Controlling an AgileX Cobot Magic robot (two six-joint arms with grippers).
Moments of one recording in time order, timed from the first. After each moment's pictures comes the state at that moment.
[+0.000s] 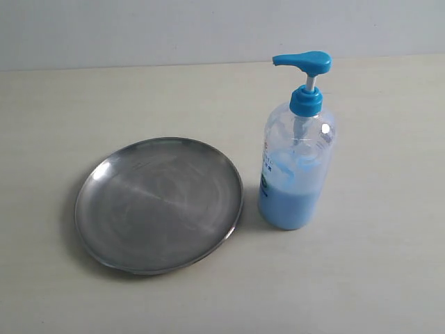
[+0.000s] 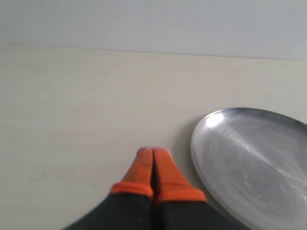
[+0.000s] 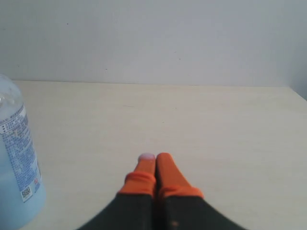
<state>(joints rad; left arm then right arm) -0.10 0.01 0.00 0.00 0.36 -0.08 0.05 0.01 0.00 -0.10 0.27 0.05</state>
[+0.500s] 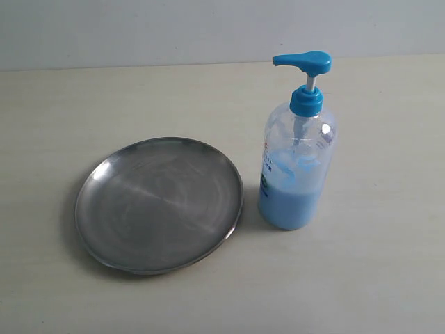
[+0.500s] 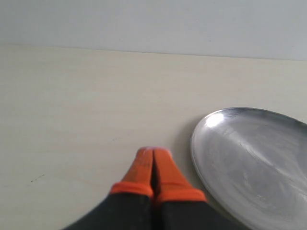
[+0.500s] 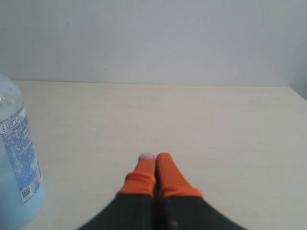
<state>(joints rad) -0.10 0.01 0.00 0.00 0.36 -0.08 0.05 0.01 0.00 -0.10 0.27 0.05</state>
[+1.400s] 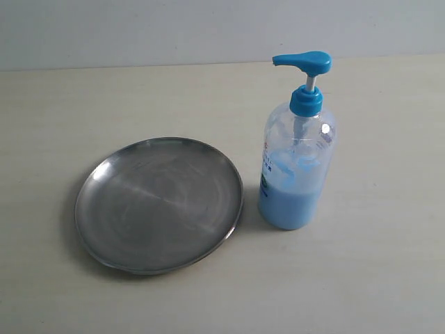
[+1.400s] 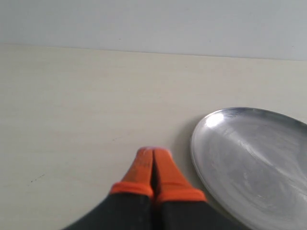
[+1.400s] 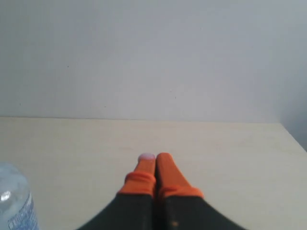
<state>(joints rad) -0.10 0.01 0.00 0.00 0.36 -0.08 0.05 0.34 -0.38 -0.10 0.31 0.05</state>
